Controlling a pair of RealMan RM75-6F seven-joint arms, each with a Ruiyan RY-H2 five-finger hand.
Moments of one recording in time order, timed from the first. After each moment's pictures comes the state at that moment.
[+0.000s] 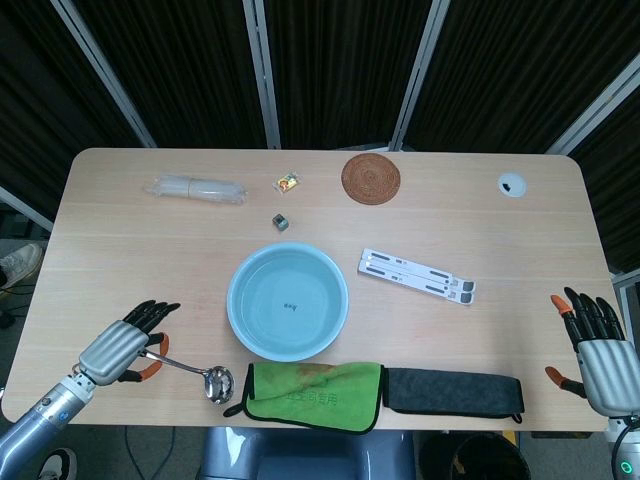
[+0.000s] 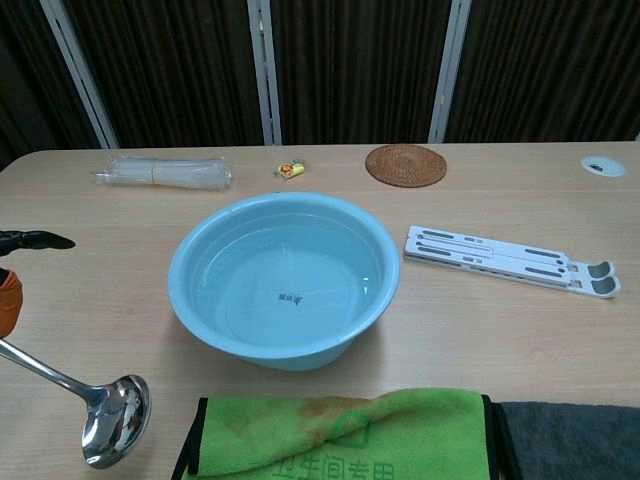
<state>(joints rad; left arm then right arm) -0.42 -1.25 0.19 -1.41 1.74 1.23 -0.22 0.05 -1.08 0.03 -1.59 -1.58 1.52 -0.02</state>
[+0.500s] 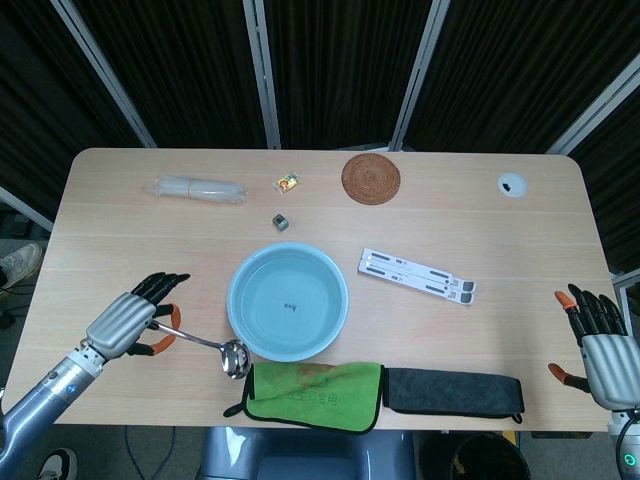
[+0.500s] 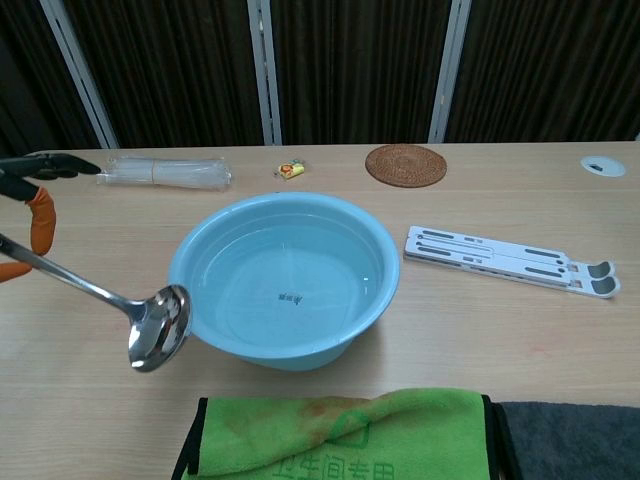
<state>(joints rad) -0.51 -1.16 0.08 -1.57 1.65 1.15 -0.28 0.07 -1.07 0.04 -1.58 -1.54 1.47 0.01</state>
